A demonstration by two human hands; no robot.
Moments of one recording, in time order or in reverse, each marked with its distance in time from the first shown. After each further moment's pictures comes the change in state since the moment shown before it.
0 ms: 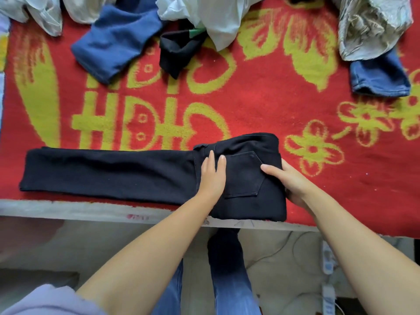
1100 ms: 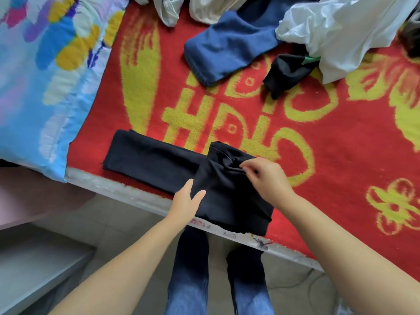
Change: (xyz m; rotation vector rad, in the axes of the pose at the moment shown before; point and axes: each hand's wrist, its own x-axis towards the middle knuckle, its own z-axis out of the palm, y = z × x) left_hand 0.005 -0.122 -0.247 0.117 0.157 -0.007; right_hand 0.082 -0.038 0.257 -1.242 0.055 -0.580
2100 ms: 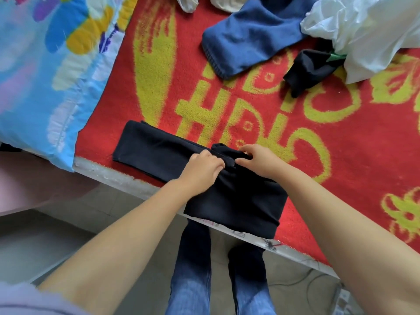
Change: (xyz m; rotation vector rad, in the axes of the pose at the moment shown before) left_hand 0.043 0.055 -0.039 0.762 -0.057 0.583; right_hand 0.071 -0.023 0.020 -0.072 -0.402 0.135
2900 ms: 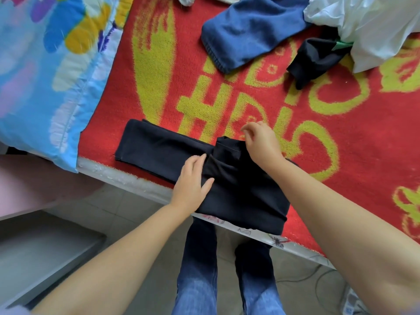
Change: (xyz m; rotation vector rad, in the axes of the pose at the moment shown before) left_hand -0.049 -0.014 0.044 -0.316 0.236 -0.276; right_hand 0.020 -0.010 0.011 0.096 0.457 -0.034
